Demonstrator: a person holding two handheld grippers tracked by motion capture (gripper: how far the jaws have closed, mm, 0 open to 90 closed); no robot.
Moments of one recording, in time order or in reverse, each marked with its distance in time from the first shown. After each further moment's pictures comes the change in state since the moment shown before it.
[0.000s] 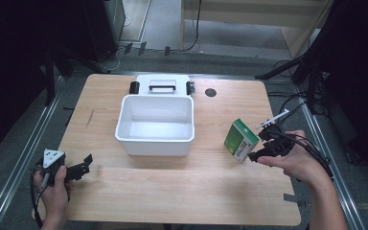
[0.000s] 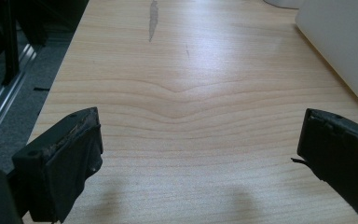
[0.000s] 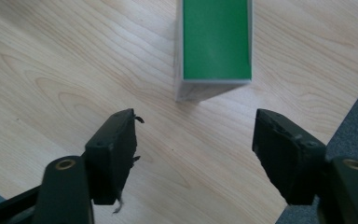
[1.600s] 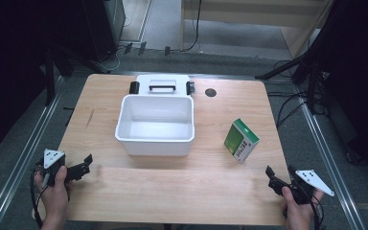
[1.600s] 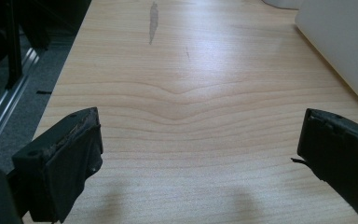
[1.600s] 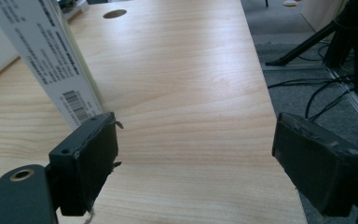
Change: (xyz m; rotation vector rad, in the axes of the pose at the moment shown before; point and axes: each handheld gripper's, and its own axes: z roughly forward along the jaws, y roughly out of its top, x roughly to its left) left arm -0.001 0.000 -0.001 -0.008 0.005 0.010; right arm -0.017 -0.165 0.088 -0.810 -0.190 0.462
